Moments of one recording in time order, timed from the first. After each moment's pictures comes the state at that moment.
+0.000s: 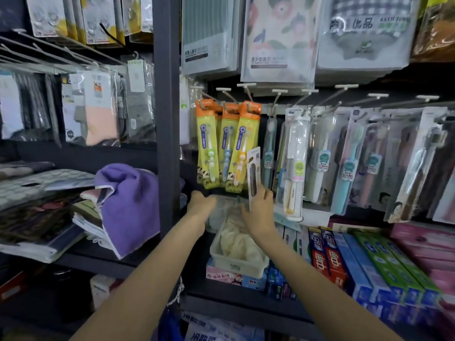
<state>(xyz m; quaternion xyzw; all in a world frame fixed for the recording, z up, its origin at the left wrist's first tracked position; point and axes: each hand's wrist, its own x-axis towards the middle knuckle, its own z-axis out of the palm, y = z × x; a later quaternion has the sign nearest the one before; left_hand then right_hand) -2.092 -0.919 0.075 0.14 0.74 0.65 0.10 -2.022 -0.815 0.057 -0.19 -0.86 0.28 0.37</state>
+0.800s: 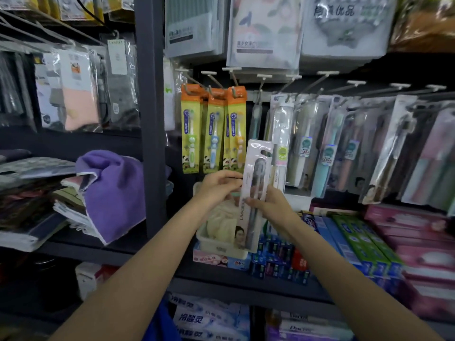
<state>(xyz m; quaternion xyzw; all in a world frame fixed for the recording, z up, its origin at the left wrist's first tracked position) -2.045 -0.906 0.088 0.34 0.67 0.65 0.13 -1.962 -0.782 0.062 -0.13 -0.79 0.54 0.28</state>
